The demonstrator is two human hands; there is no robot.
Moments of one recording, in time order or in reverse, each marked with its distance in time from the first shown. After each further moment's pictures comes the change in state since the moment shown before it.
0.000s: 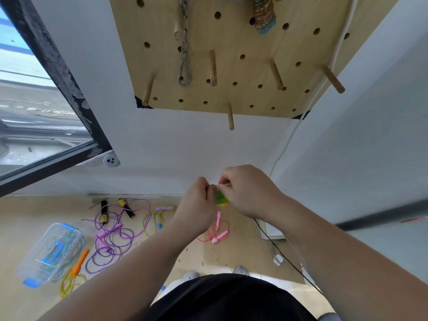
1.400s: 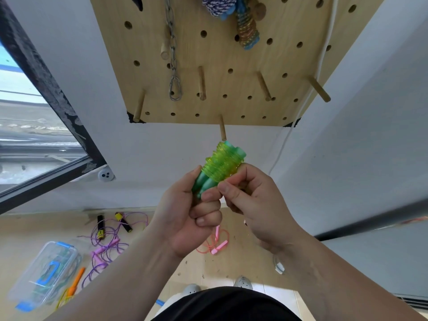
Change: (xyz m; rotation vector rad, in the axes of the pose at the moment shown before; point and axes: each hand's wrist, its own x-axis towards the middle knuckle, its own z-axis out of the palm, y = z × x) left_hand -0.026 0.071 -0.048 -1.464 -0.467 -0.373; right_hand -0.043 -0.018 -0.016 1.234 0.311 0.017
